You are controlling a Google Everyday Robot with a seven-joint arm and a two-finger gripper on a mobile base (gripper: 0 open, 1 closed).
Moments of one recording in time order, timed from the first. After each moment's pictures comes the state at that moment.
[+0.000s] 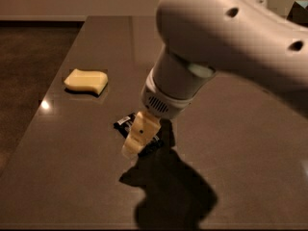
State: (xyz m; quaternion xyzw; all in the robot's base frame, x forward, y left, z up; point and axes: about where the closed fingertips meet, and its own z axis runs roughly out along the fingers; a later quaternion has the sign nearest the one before) arm 0.432 -0.007 0.882 -0.48 0.86 0.08 0.17
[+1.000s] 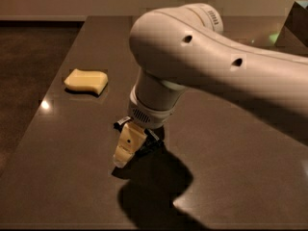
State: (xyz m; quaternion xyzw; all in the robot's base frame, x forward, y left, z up) arm 0.436 0.015 0.840 -0.48 0.86 0.07 0.13
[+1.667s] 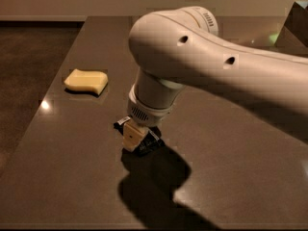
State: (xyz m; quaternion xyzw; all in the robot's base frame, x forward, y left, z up) arm 0.444 0.020 0.832 -0.48 0.87 0.08 0.12
